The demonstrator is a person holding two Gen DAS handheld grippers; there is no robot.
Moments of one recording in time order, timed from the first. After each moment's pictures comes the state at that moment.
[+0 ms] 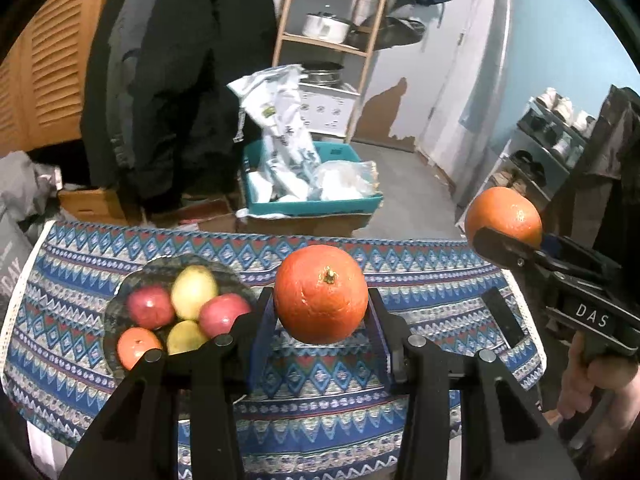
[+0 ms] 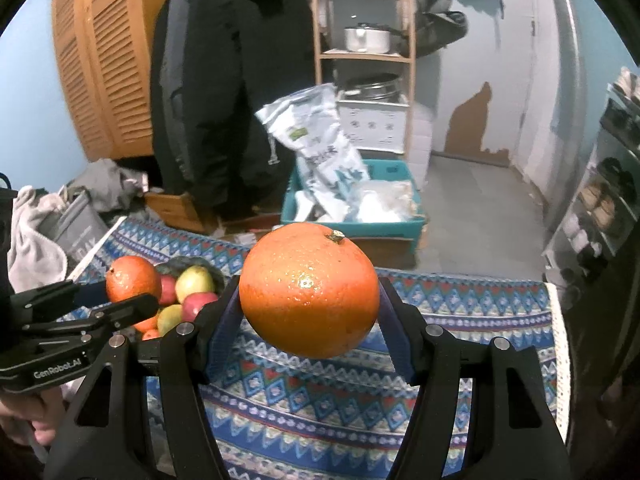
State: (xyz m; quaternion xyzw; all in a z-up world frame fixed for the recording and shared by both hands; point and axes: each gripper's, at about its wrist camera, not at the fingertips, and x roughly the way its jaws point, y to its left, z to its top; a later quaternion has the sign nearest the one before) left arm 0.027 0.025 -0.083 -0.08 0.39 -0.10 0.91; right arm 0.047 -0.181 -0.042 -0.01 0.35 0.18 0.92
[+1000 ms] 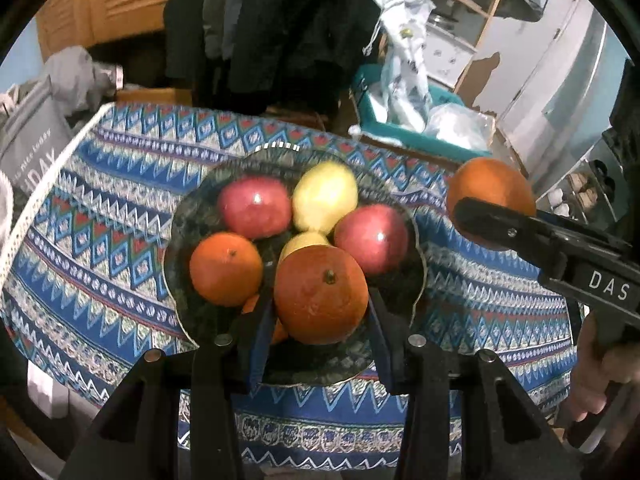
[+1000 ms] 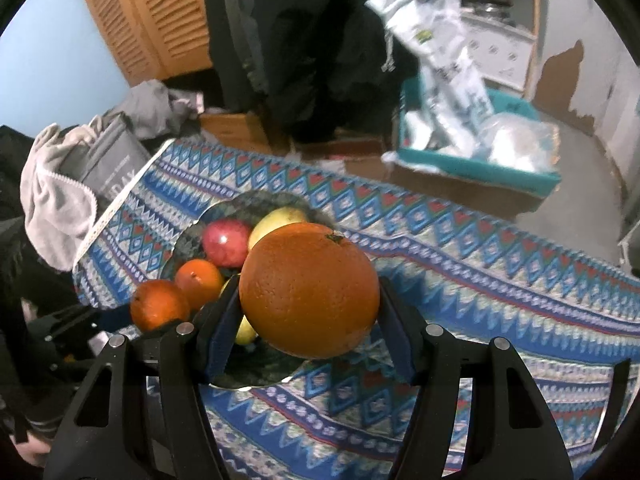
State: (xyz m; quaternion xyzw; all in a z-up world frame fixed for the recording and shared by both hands) left arm 0.033 0.134 -0.199 -0.13 0.50 0.01 0.86; right arm 0.102 -0.027 -0.150 -0.03 0.48 0.29 0.83
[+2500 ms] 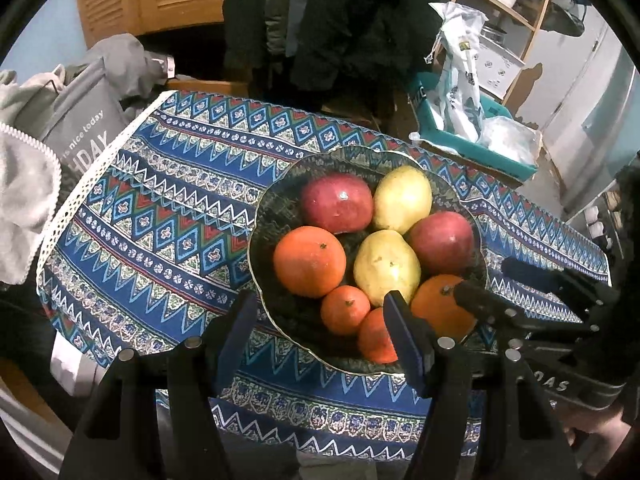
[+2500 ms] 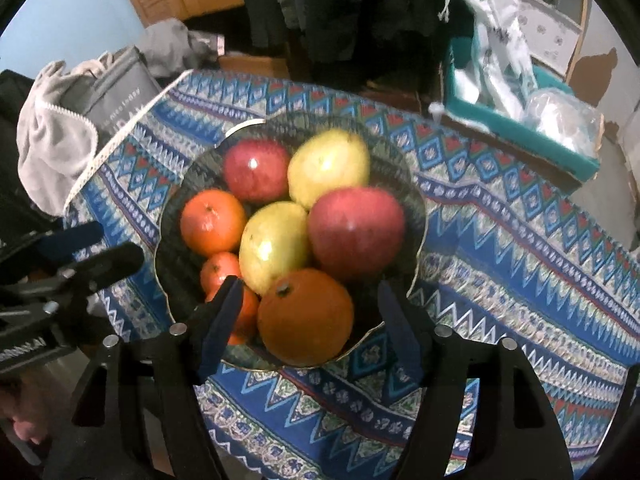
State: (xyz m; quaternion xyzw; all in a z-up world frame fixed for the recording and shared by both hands) left arm 0.014 0.176 -0.192 -0.12 0.50 0.09 0.85; right arm 0.075 0.016 -0.193 -0.08 0.51 0.30 0.80
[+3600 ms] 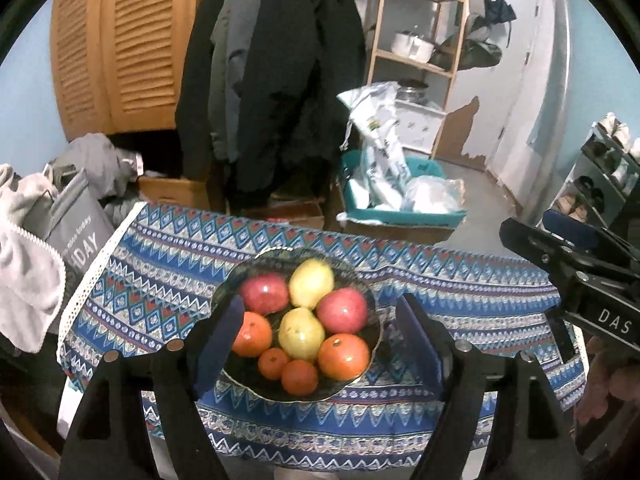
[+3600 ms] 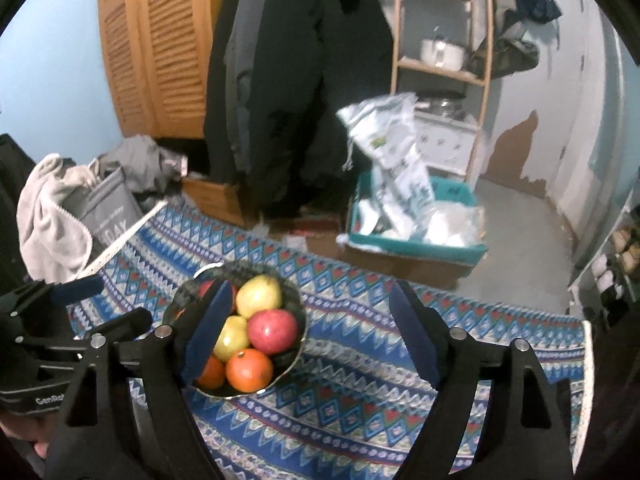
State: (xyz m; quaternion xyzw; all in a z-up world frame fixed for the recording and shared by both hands) left arm -0.010 0.105 -0.071 -0.08 0.38 0.03 0.92; right arm 0.035 -0.075 -0.032 -0.06 0.33 0.22 0.92
